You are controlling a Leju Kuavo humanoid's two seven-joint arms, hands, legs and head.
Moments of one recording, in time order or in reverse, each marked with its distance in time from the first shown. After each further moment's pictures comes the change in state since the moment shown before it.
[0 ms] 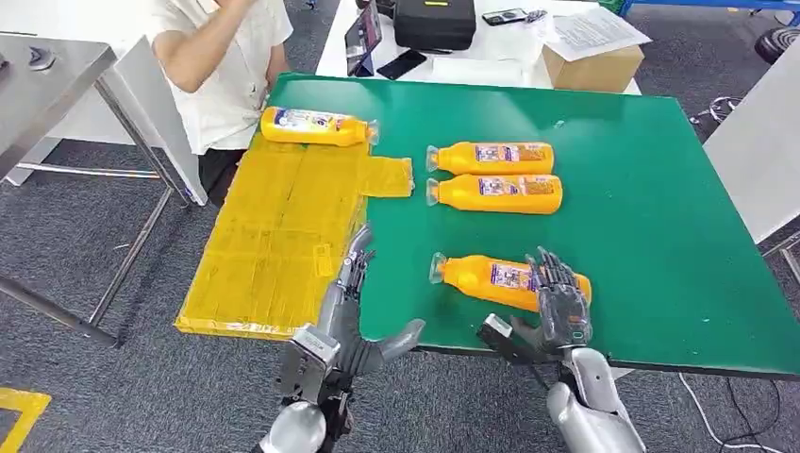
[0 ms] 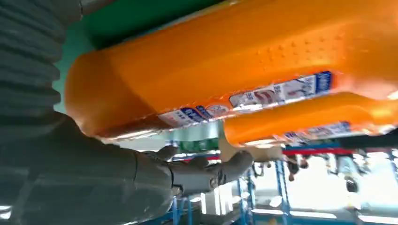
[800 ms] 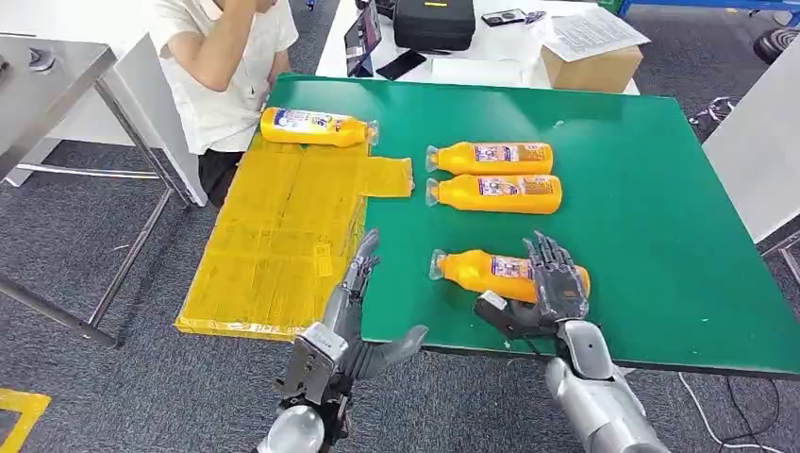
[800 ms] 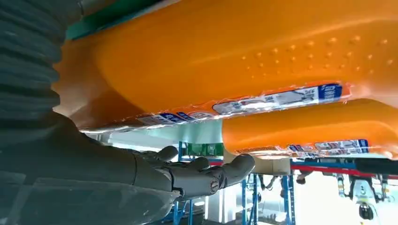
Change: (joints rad) left arm 0.009 0.011 -0.004 -0.018 -0.006 -0.035 0.059; right arm -0.124 -0.039 0.133 0.101 0.030 0.082 0.135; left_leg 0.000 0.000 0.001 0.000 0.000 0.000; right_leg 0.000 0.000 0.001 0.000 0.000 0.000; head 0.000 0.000
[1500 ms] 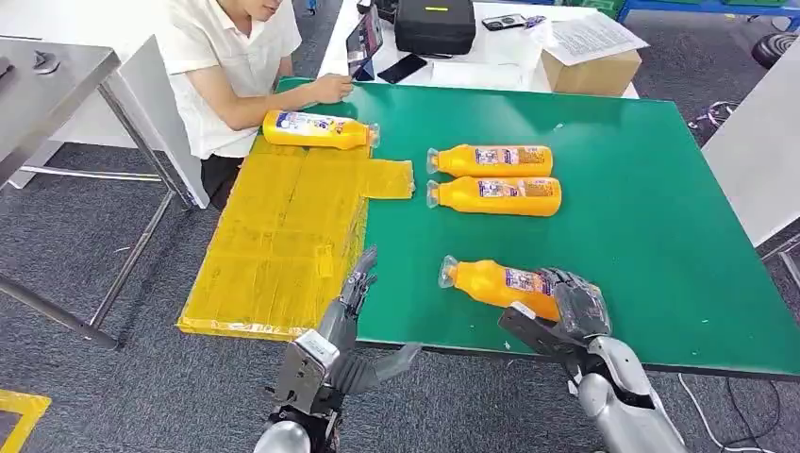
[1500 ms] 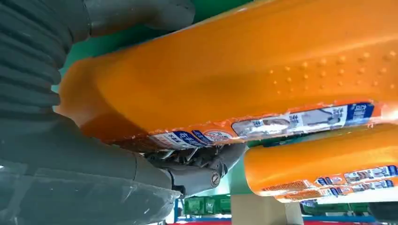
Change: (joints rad) left arm 0.071 0.034 0.019 -0.072 -0.014 -0.066 0.074; right arm 0.218 -0.140 0.040 -0.373 -0.356 0.374 -0.004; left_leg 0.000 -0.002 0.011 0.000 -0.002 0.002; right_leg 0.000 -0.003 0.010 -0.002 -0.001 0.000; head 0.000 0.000
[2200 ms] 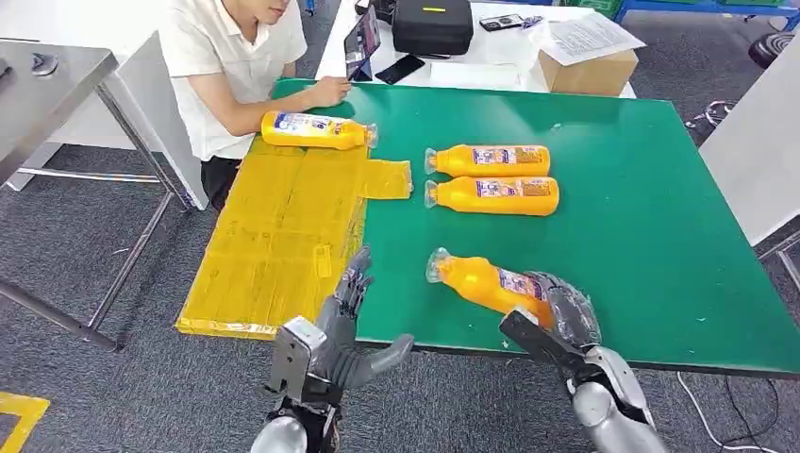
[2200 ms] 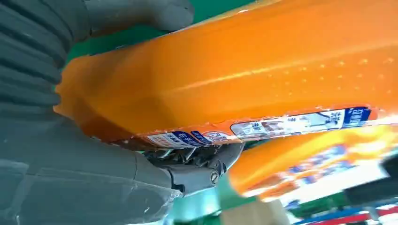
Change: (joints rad) left arm -0.002 -0.011 0.017 0.028 0.178 -0.018 0.042; right arm 0.057 0.052 -0.037 -0.121 -0.202 0.003 -0.146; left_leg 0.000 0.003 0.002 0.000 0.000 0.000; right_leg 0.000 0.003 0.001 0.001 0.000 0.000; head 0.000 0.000
